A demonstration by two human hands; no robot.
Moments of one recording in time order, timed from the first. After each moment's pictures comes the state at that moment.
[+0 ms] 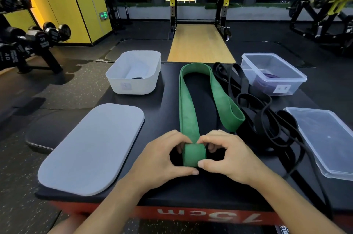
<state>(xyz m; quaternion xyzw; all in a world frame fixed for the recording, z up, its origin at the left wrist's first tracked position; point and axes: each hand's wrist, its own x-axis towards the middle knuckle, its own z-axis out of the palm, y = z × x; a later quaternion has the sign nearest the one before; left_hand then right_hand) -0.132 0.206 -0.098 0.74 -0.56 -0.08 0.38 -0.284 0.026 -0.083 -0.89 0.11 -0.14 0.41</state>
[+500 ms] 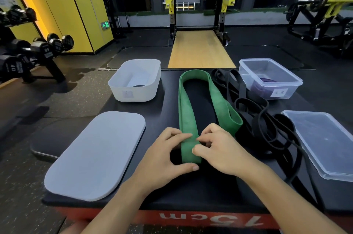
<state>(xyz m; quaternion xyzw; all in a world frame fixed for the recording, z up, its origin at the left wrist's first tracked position) -0.131 0.200 -0.095 0.76 -0.52 -0.10 0.38 -0.258 0.038 -0.062 -0.91 0.23 -0.08 0.34</state>
